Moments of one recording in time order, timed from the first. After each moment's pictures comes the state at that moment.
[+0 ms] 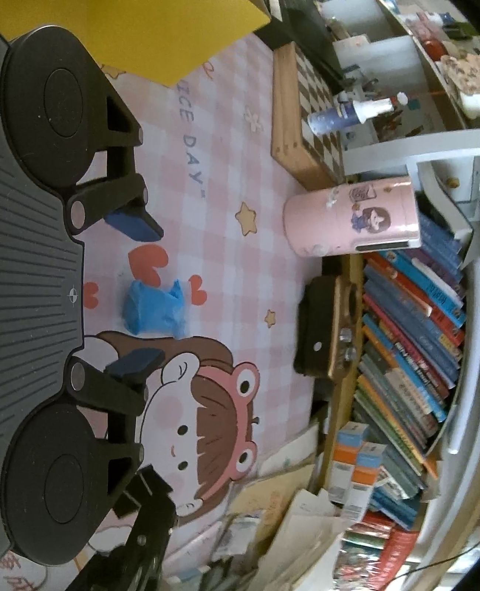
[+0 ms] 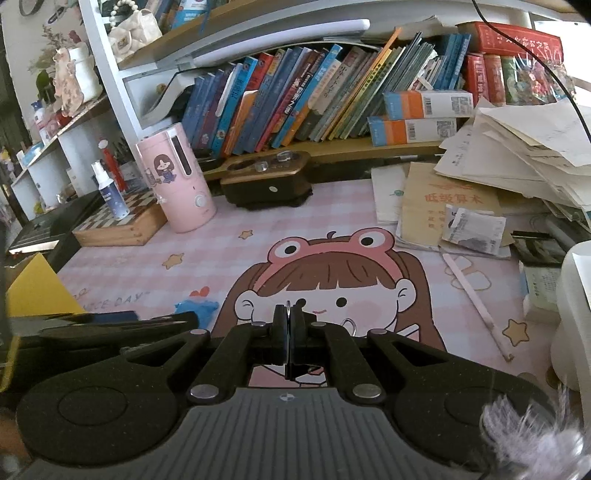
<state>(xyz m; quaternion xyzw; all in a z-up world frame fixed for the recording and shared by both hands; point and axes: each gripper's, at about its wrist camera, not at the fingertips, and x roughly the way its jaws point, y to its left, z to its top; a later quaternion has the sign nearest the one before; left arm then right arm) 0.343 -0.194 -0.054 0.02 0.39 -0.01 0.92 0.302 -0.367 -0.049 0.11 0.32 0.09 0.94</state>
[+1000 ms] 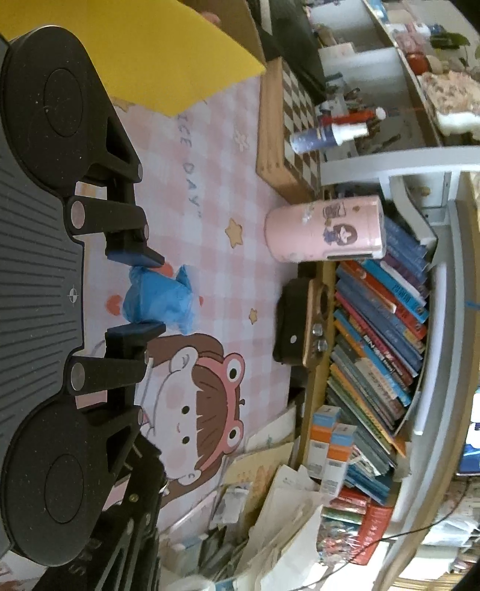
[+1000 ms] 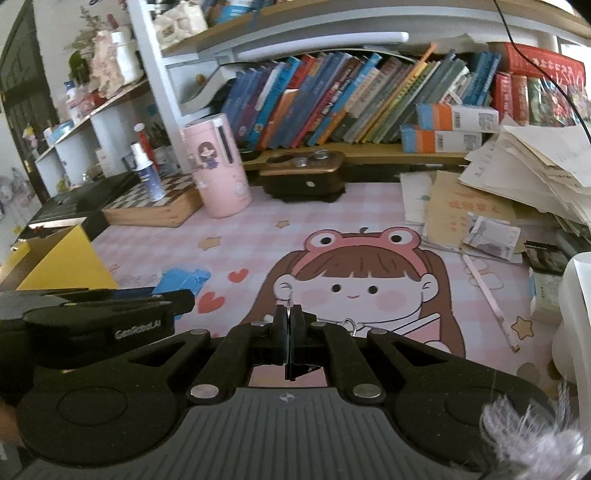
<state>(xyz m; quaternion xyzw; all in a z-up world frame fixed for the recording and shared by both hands) 0.287 -0.173 -0.022 0.01 0.35 -0.03 0.94 0.271 -0.344 -0.033 0.08 0.32 0.13 0.94</state>
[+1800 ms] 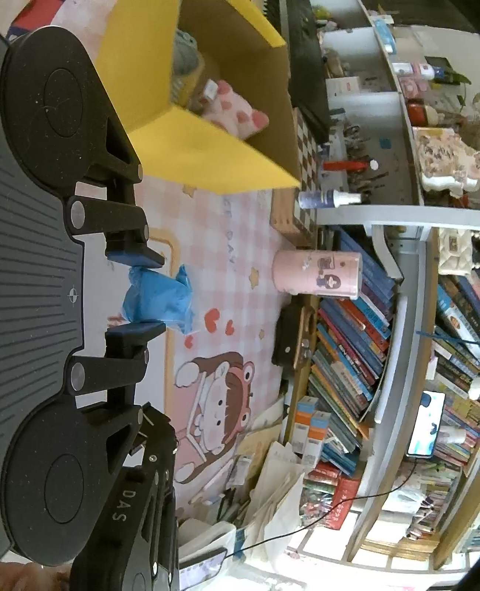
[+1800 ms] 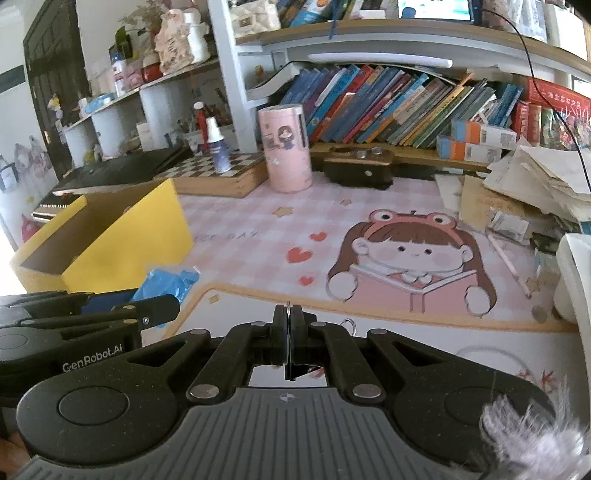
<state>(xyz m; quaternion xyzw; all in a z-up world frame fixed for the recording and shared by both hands) 0.153 -0.088 0.001 -0.02 0.31 -0.06 0.95 0.168 -0.256 -0.007 0.04 0.32 0.14 0.94</state>
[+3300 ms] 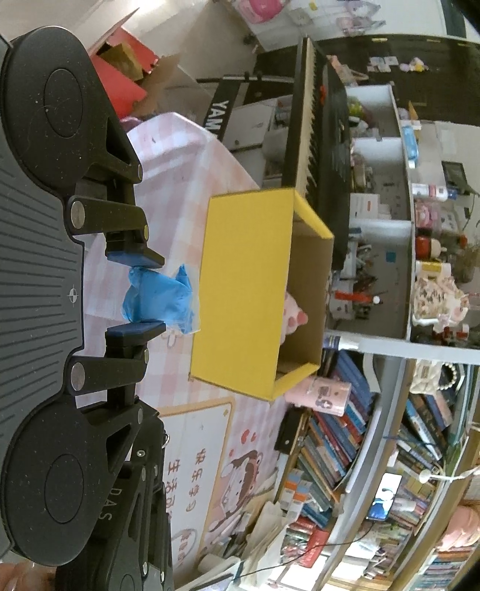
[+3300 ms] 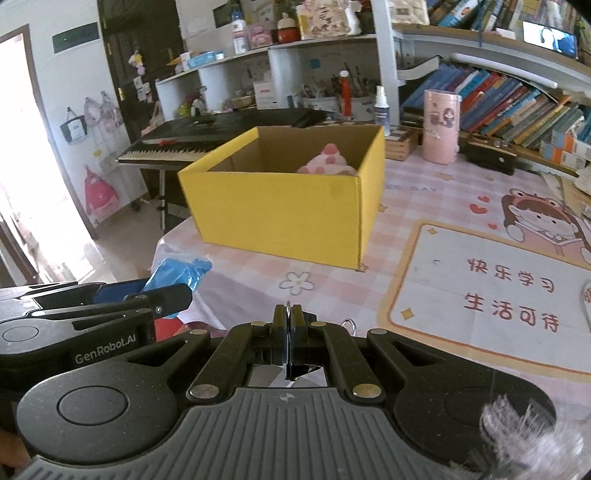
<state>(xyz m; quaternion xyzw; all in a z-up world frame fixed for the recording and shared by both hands) -0.010 0.103 0.003 -0.05 0.30 0.02 0.95 0.025 -0.051 0.000 0.00 0.33 0.23 0.91</state>
